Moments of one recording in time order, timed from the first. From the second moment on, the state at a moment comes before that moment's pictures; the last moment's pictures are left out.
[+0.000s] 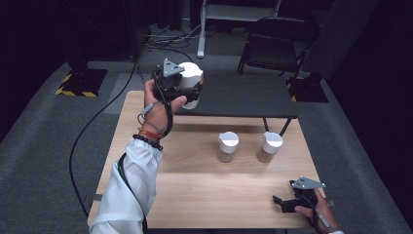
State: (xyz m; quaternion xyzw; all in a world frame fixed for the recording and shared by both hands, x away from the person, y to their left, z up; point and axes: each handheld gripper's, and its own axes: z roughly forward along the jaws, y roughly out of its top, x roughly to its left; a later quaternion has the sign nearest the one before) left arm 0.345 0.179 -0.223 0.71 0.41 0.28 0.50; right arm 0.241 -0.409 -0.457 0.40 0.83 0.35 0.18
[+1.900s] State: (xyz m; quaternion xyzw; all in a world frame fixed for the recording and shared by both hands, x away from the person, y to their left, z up) left arm 0.377 0.185 -0.262 0.70 0.42 0.31 0.48; right arm 0.242 -0.409 -0.457 0.40 0.83 0.35 0.18
